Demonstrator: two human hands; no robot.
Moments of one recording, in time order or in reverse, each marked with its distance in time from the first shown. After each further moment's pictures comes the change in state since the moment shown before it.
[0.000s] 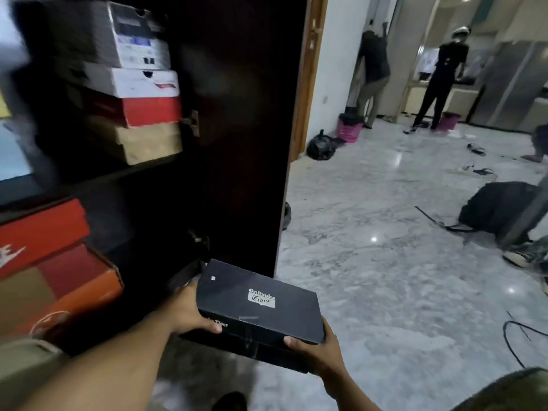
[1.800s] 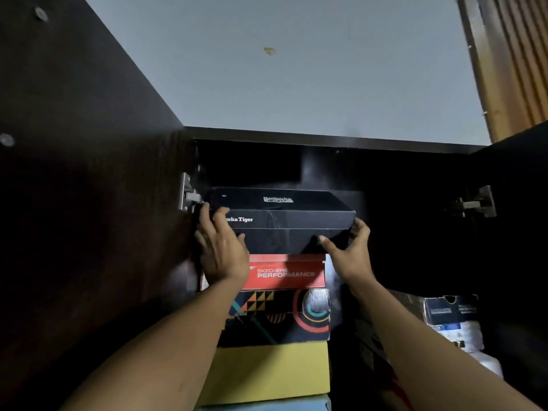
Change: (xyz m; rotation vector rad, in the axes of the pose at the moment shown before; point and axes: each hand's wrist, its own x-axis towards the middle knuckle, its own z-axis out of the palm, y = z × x) left_hand -0.180 0.105 -0.571 0.375 2.043 -0.076; right_hand 0.045 -0.610 0.522 0.349 -0.533 -1.085
